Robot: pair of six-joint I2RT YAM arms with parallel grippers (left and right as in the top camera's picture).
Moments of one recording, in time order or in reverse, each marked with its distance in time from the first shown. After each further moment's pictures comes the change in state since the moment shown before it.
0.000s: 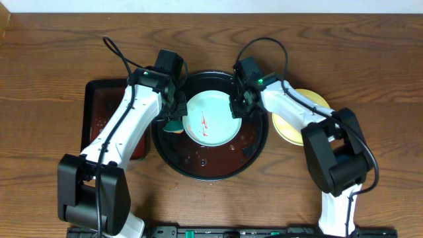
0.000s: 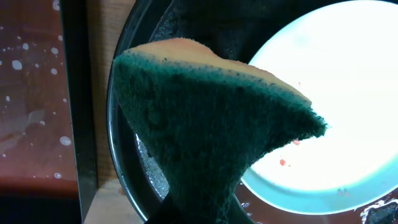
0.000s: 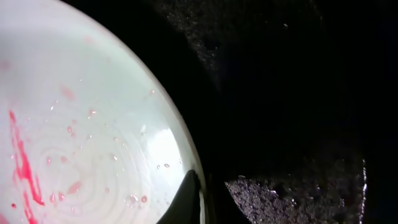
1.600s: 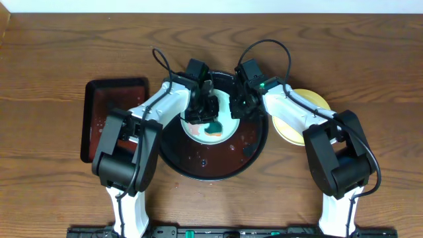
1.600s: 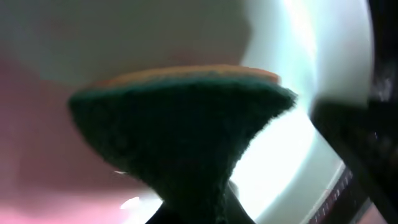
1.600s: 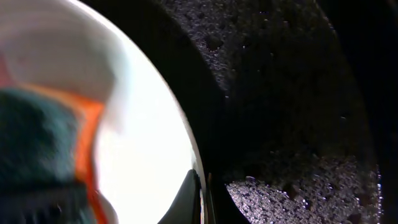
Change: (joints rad) left arm -0.082 0.317 -0.002 0.330 0.383 -0.039; right arm 0.001 -0.018 -0.039 0.053 -0.019 0.033
